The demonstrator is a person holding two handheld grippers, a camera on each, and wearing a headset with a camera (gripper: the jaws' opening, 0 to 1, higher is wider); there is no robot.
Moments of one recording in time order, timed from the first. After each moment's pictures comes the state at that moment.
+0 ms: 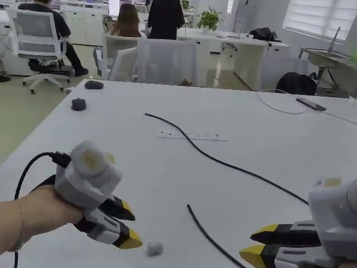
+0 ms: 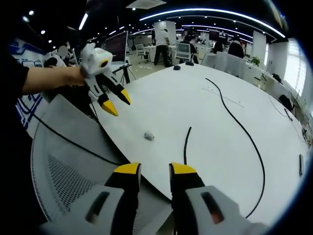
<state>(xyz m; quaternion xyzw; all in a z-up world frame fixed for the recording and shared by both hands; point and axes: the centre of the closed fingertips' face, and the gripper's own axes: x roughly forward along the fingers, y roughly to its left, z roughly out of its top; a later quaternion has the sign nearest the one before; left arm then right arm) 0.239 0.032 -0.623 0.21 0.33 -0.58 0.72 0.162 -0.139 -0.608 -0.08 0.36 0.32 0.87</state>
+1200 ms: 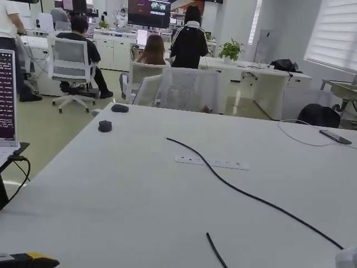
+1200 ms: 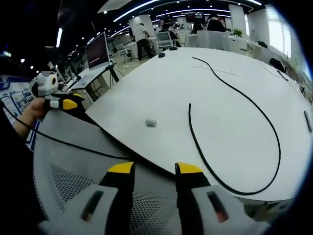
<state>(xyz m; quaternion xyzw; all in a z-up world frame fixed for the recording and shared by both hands) 0.195 0.143 -0.602 -0.02 0.34 -0.36 0.87 0.134 -0.136 -0.636 0.03 0.42 0.26 0.87</state>
